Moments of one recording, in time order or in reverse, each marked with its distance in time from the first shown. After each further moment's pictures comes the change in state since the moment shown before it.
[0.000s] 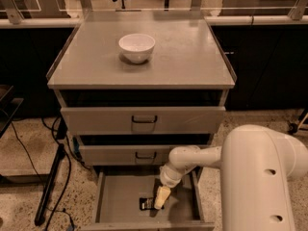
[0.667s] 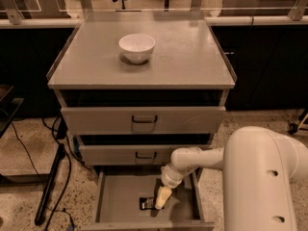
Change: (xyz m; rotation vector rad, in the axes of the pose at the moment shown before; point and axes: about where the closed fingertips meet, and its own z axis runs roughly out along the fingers) arm 0.000 -0.002 0.005 0.011 -0.019 0.011
